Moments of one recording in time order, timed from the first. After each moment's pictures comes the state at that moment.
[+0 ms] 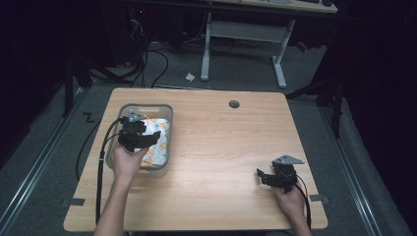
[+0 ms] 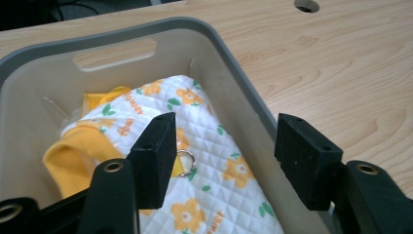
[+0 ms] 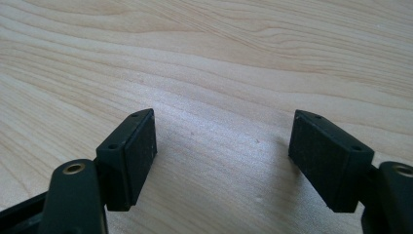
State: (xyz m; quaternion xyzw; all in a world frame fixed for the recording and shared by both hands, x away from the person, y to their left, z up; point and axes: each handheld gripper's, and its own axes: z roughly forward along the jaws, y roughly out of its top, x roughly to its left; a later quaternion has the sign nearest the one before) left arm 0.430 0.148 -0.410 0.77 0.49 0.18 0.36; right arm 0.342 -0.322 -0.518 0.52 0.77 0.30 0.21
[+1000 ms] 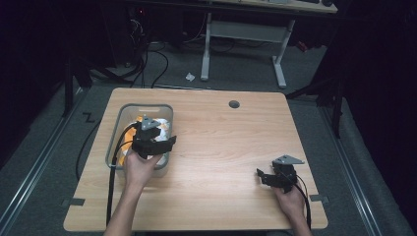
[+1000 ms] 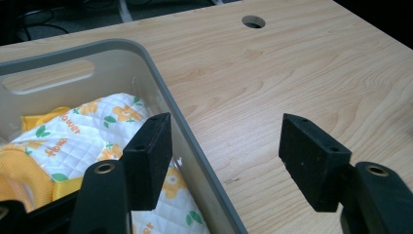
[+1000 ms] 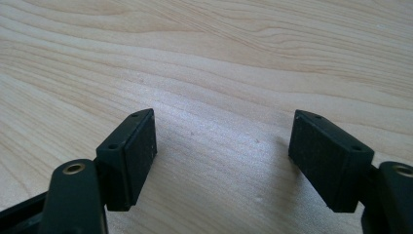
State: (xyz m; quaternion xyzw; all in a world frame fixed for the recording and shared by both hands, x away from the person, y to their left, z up) left arm 0.404 0.114 -0.400 0.77 0.46 0.16 0.41; right arm 0.342 -0.322 -0.518 0.52 0.77 0.30 0.21
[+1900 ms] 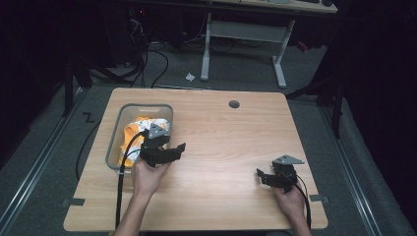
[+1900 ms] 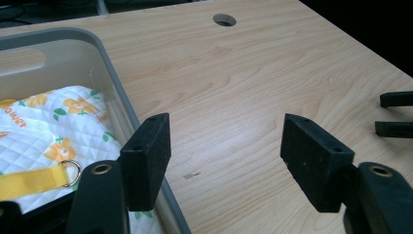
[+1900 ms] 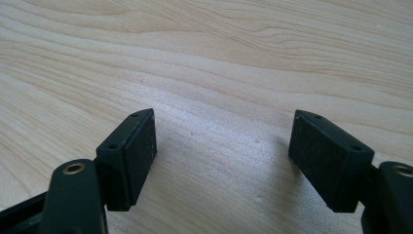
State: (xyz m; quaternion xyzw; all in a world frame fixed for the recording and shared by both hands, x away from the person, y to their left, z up) left arm 0.384 0.091 -0.408 0.78 0.45 0.14 0.42; right arm 0.342 -0.322 -0.518 0.52 0.77 0.30 0.21
